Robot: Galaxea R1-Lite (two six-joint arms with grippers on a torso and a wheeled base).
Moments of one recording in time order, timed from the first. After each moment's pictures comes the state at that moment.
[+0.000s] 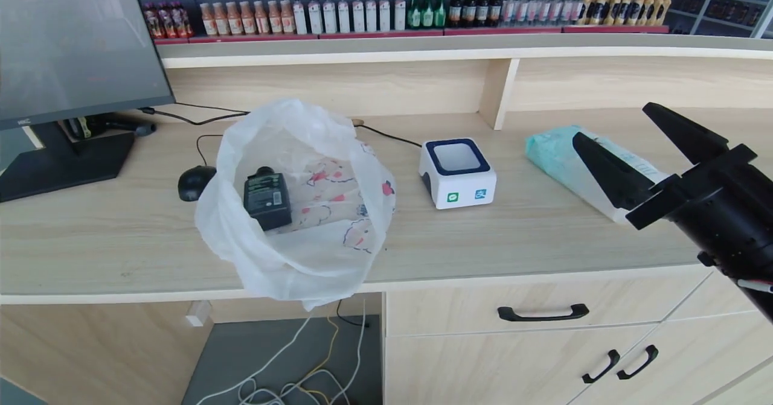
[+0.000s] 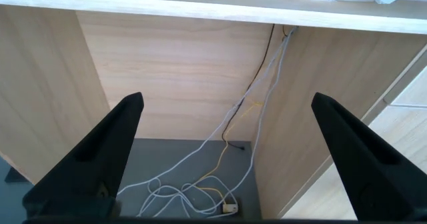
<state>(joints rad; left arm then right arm) 0.00 0.00 0.00 0.00 0.00 -0.01 0.37 1.50 -0.40 -1.57 0.11 -0.15</state>
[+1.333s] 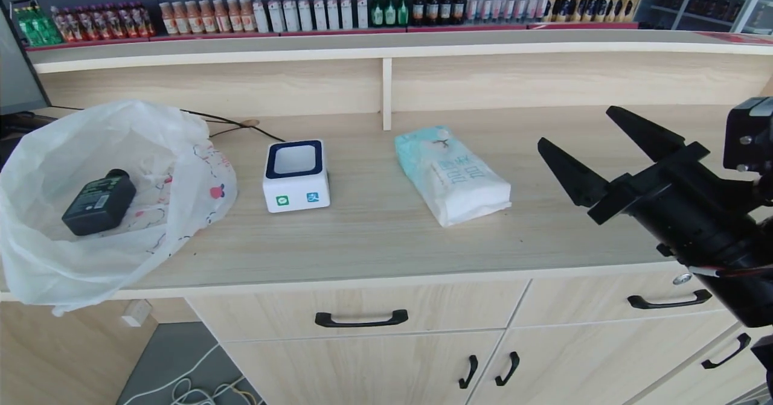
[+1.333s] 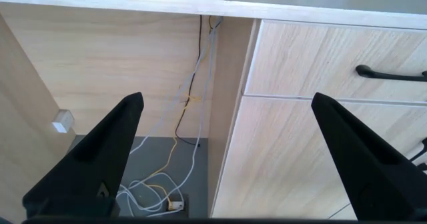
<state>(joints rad) 0.00 0.00 0.00 0.00 0.00 -0.01 0.40 1.59 -0.47 -1.57 0.11 -0.19</state>
